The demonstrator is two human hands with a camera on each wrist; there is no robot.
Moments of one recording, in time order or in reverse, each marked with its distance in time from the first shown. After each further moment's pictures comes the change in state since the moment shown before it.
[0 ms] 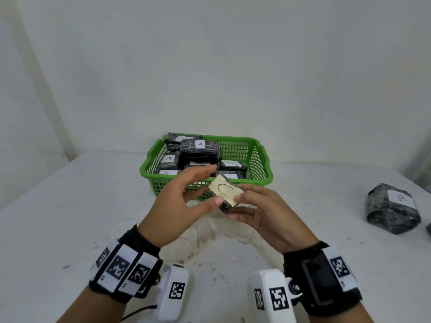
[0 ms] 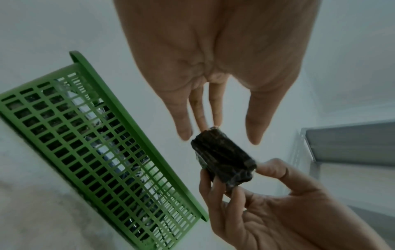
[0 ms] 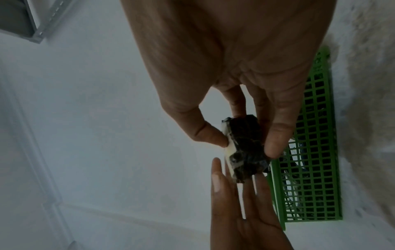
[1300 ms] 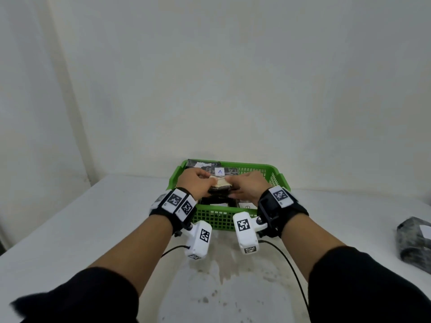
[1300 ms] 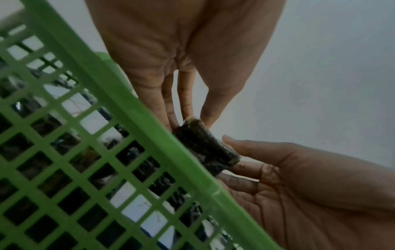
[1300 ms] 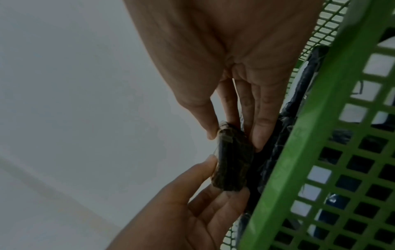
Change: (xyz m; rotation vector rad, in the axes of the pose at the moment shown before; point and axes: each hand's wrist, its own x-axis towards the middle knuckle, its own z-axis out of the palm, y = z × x) left_hand 0.131 -0.050 -0.049 0.231 0.328 -0.483; right_hand 0.158 -0.034 0.048 -0.401 0.200 0.001
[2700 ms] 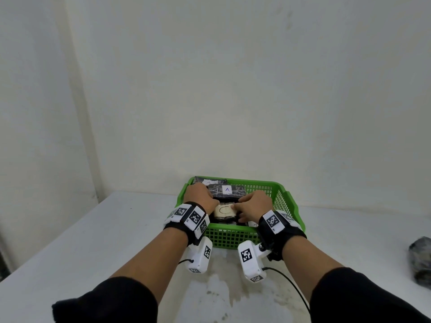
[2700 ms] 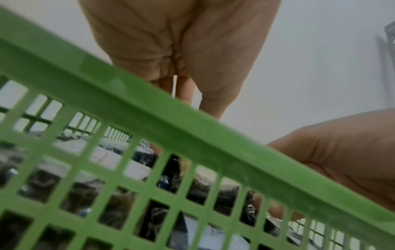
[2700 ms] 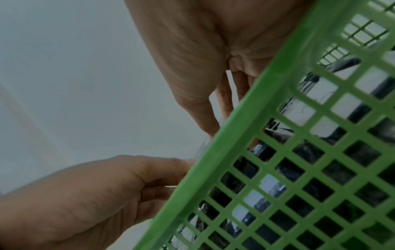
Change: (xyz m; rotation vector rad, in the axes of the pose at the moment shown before) left_hand 0.019 -0.002 -0.005 0.571 0.066 0.092; right_hand 0.003 0.010 0.010 -0.437 0.180 -0.101
